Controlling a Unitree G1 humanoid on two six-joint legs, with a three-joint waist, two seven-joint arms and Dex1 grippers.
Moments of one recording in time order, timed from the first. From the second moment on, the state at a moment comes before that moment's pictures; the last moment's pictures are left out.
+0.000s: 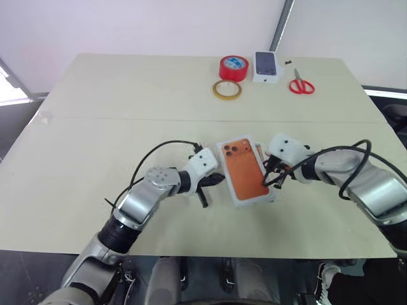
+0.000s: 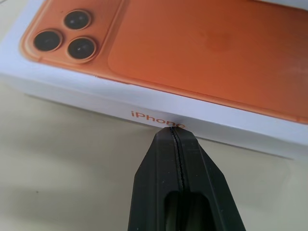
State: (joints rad) left arm -0.48 0.32 -0.40 -0.16 -0.17 0.67 -0.71; right arm -0.50 -1.00 0.30 -0.41 0.32 0.93 0.69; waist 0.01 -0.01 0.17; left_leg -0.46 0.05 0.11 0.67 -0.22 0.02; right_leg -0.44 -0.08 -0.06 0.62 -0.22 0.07
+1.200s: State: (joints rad) left arm -0.52 0.24 -0.38 -0.05 -0.14 0.64 -0.69; right arm -0.45 -0.99 0.26 -0.41 0.23 0.96 0.74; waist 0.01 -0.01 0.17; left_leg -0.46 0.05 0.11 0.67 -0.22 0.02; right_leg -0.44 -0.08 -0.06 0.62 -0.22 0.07
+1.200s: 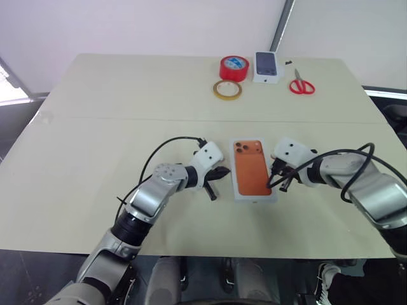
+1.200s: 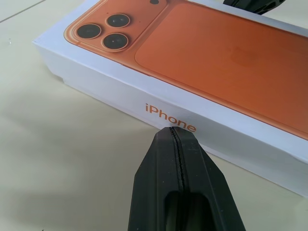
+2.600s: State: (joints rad) left arm -0.60 0.22 -0.25 -0.04 -0.19 0.64 -0.65; right arm -0.32 -1.10 0.05 -0.41 0.26 0.82 0.94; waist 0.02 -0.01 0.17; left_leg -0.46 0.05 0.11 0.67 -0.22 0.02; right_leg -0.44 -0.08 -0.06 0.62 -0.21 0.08
